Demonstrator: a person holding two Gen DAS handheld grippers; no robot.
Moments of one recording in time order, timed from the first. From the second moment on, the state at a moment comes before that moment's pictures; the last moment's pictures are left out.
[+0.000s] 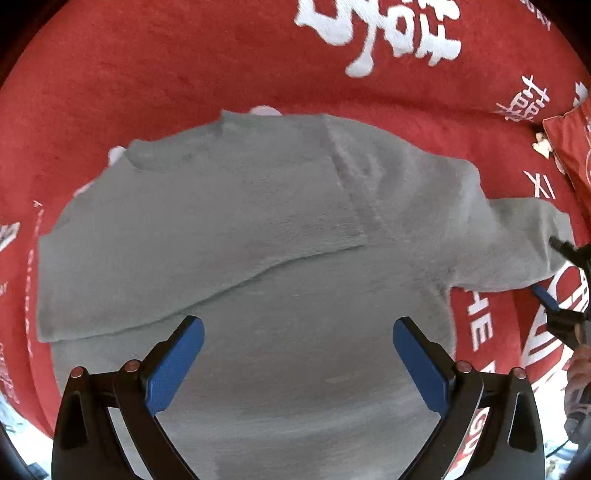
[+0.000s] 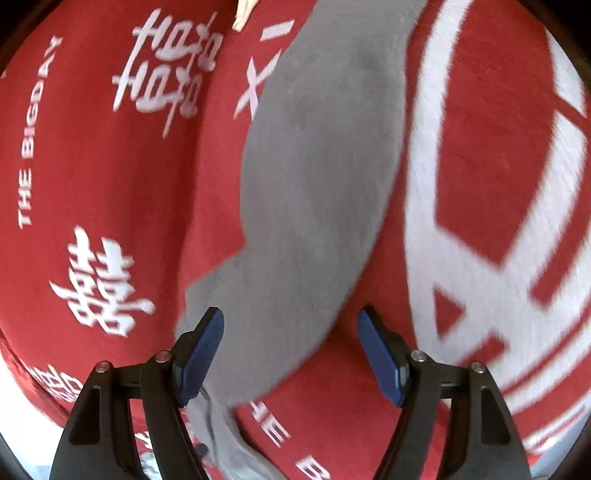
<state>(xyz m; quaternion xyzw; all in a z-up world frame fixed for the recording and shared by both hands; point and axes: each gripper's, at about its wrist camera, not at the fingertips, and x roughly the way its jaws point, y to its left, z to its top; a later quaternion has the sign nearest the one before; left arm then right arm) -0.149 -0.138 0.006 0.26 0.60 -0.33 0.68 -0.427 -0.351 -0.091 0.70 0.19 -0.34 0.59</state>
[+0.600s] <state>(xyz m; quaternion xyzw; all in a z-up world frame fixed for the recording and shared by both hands) -0.145 -0.144 0.015 0.26 0.58 -0.34 0.69 -0.443 -0.394 -0.073 0.74 0.06 -0.31 0.60</state>
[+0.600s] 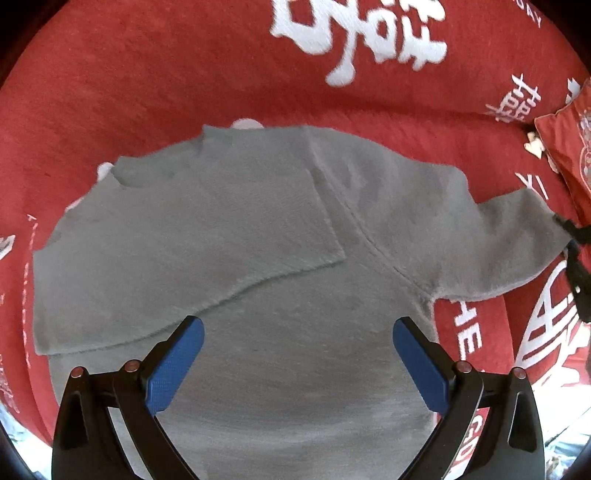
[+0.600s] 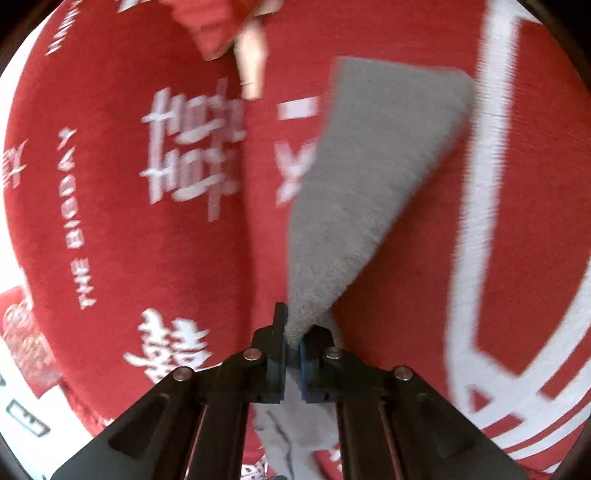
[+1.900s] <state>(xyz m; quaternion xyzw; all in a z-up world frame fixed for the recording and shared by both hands) 0.048 0.088 0.009 -0.01 0.62 -0.30 0.73 -0.030 -0.179 -0.036 0.48 0.43 -0.14 0.76</state>
